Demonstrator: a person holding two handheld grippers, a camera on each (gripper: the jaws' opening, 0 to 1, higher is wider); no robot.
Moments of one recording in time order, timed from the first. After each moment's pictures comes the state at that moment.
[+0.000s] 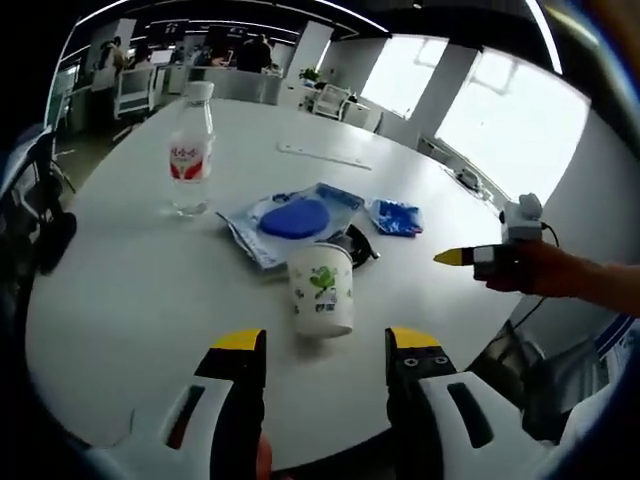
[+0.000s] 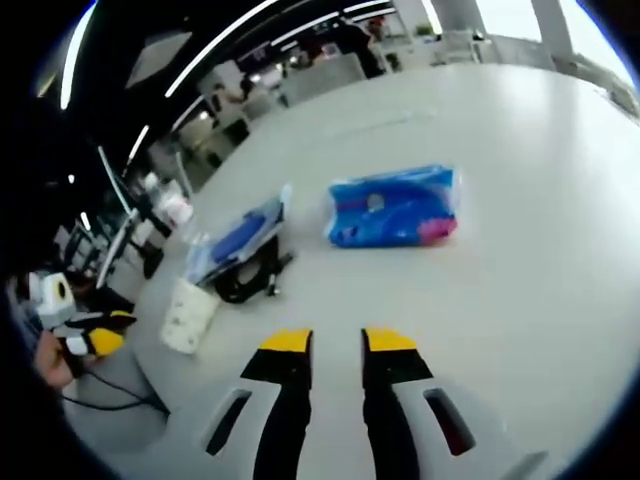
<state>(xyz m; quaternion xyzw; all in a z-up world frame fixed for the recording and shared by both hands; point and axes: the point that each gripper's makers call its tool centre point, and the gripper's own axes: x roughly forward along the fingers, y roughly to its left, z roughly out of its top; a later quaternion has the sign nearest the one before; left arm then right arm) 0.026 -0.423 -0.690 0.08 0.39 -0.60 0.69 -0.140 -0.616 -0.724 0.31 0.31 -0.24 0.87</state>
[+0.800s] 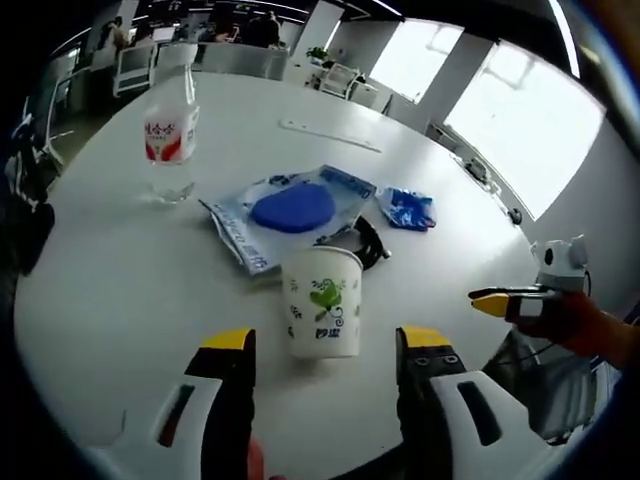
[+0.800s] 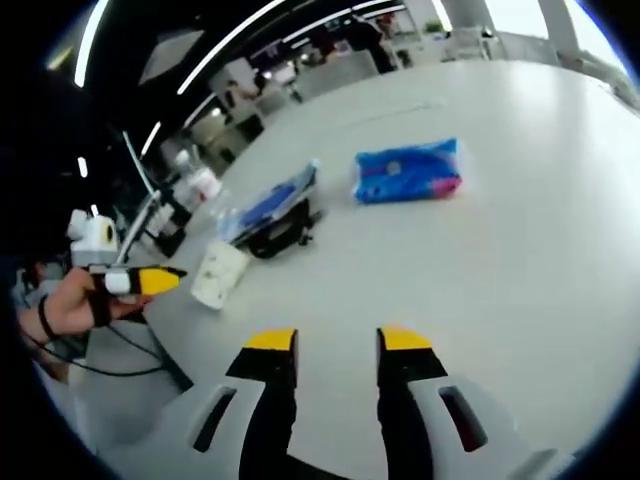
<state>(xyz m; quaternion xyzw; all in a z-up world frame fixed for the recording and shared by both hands) 0.031 -0.457 -0.715 0.08 0.44 -0.58 0.68 -0.169 -0.567 -0.727 0.32 0.31 -0.21 0.87</state>
